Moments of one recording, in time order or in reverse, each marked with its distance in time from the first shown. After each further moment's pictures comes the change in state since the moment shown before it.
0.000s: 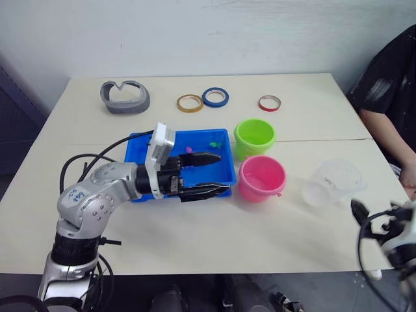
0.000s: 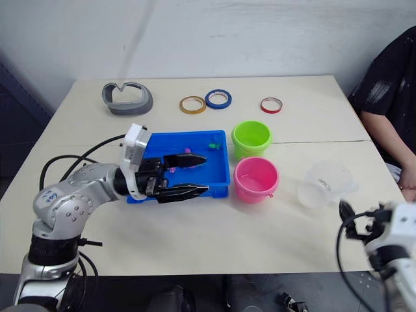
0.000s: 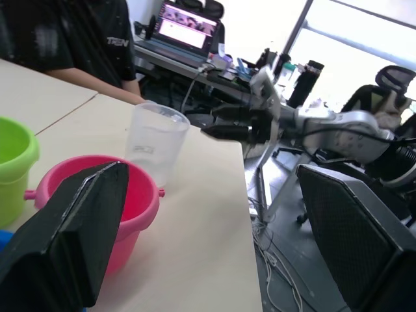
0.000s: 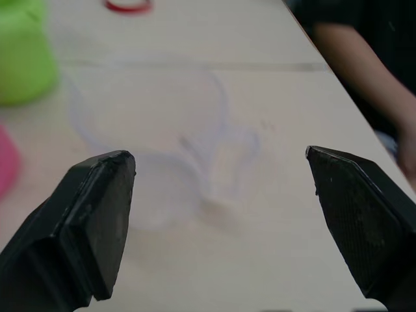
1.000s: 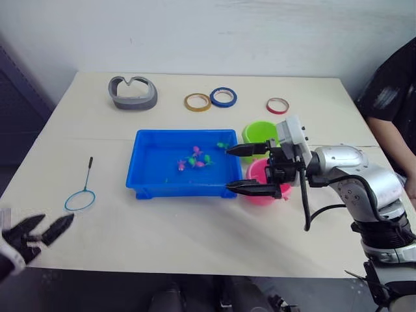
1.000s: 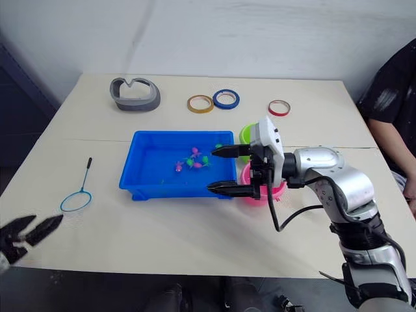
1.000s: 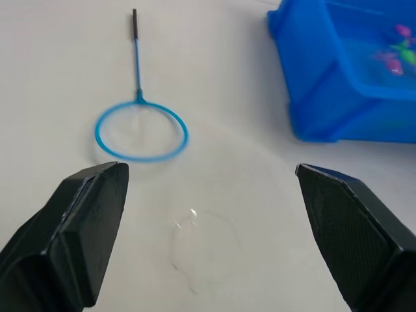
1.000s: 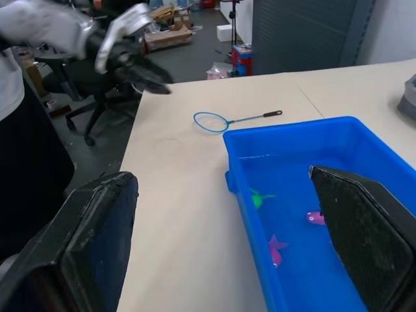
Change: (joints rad) left arm 0.759 0.327 0.733 0.132 0.016 0.074 0.348; right arm -0.860 -0.041 0.813 0.348 -0.018 -0.003 0.729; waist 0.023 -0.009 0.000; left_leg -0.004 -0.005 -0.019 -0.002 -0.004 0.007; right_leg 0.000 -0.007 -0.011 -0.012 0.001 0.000
